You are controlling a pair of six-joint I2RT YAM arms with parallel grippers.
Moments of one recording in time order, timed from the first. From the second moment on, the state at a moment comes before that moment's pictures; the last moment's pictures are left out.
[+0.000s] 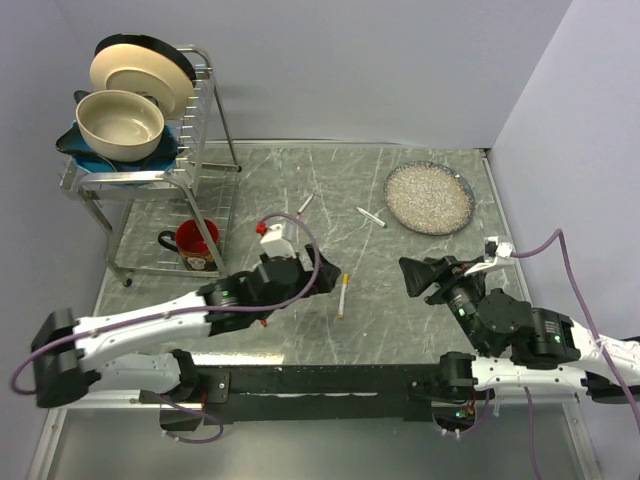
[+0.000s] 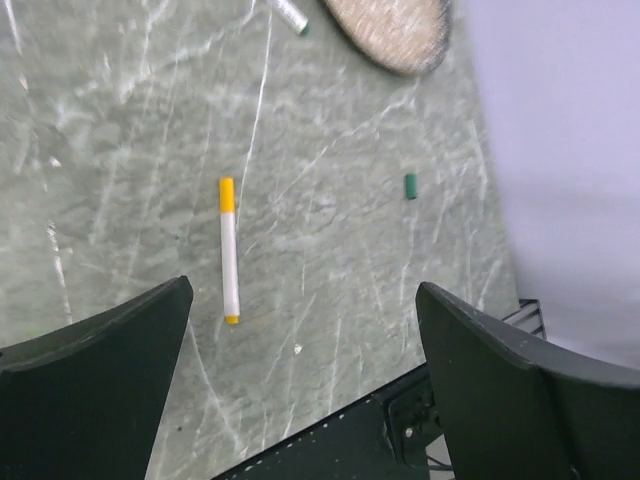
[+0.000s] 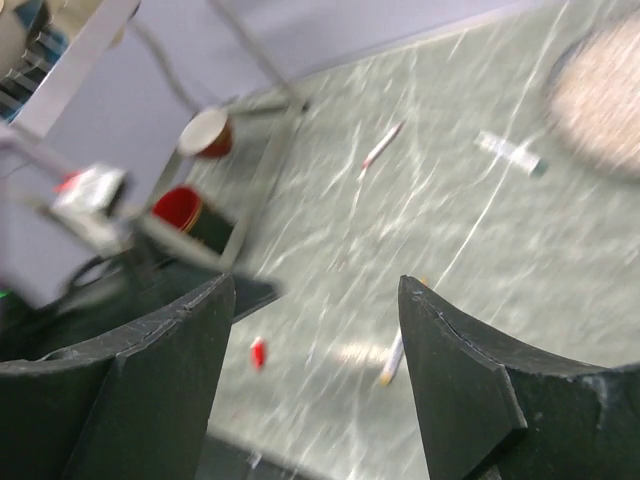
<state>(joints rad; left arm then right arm) -1.13 1.16 0.82 -0.15 -0.48 -1.01 1.45 0.44 0.88 -0.65 1.08 0.71</state>
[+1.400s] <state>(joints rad) -1.14 0.43 0.68 -0.42 -0.56 -0.62 0.38 2.03 1.54 -0.35 0.02 0.09</state>
